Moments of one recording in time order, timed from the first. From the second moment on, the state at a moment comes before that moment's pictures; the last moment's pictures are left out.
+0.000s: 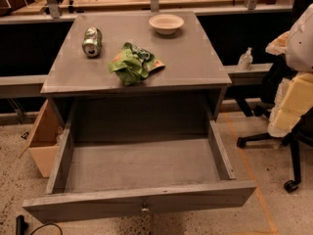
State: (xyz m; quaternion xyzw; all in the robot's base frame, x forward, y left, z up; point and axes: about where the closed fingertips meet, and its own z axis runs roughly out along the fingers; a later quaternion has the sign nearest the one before) arm 0.438 -0.217 0.976 -0.60 0.78 -0.03 0.16
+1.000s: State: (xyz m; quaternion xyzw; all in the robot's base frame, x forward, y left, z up) arm 0.480 -0.194 0.932 -0.60 0.75 0.06 0.28
